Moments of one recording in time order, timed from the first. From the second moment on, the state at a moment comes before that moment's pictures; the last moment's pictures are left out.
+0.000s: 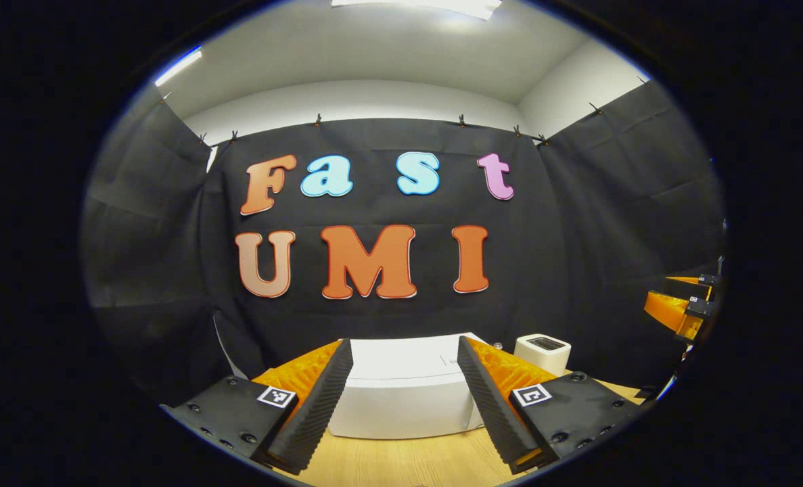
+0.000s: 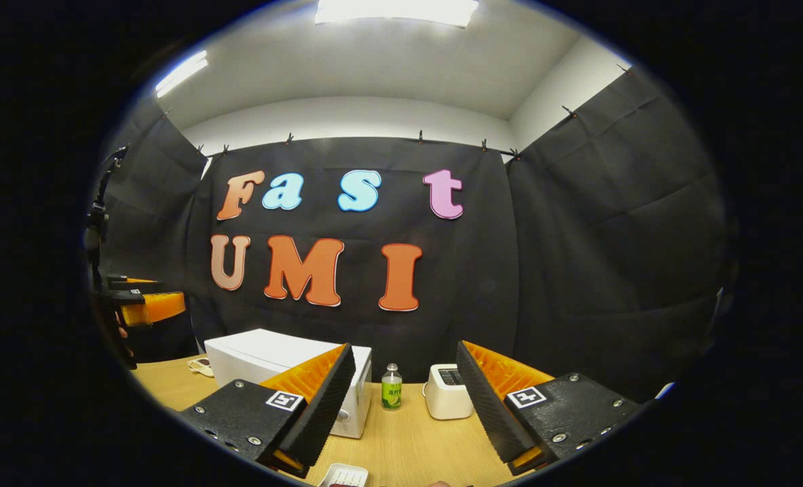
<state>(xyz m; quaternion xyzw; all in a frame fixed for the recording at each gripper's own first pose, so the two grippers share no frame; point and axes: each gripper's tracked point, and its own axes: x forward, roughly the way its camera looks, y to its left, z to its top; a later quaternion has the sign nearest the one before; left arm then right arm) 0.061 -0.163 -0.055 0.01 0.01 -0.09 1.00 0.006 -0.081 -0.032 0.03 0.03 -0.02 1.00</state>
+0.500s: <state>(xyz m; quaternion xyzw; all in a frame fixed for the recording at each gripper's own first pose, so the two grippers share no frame) 0.077 -0.247 -0.127 0.00 0.01 -0.14 0.99 -0.006 -0.089 -0.100 0.04 0.06 -0.01 1.00</state>
